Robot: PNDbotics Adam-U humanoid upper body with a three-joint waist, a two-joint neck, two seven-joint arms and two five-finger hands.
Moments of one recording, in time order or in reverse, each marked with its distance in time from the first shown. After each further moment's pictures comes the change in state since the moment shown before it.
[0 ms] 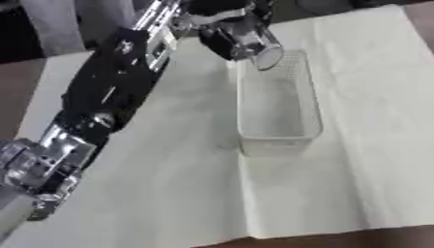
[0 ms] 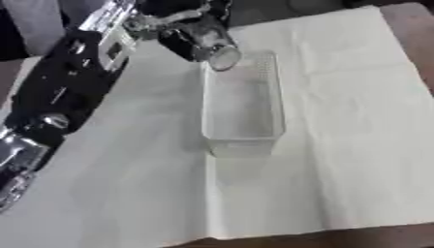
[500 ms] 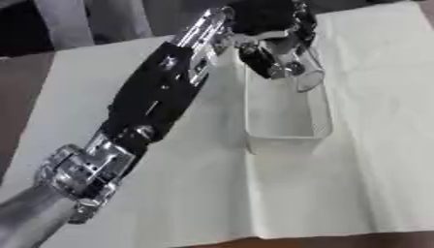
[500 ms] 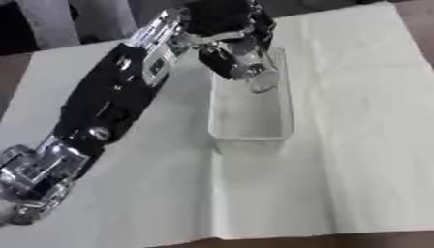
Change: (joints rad) left arm 0.001 -0.080 -0.004 -0.015 -0.065 -0.021 -0.017; right arm -0.013 -0.002 0.012 0.005 -0.008 0.003 0.003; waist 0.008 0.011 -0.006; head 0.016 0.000
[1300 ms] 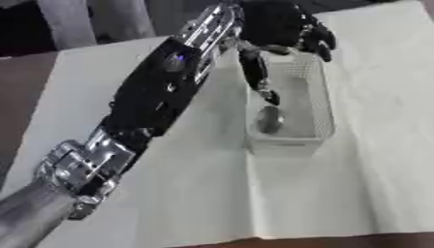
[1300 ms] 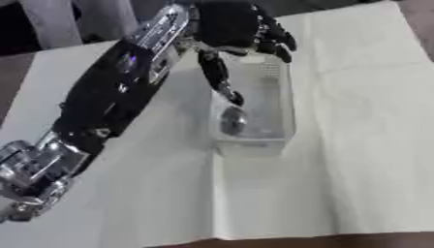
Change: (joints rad) left arm -0.019 0.023 -0.040 -0.004 -0.285 -0.113 -0.079; right arm 0.000 -0.008 0.005 0.000 0.005 0.001 0.001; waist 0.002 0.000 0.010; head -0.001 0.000
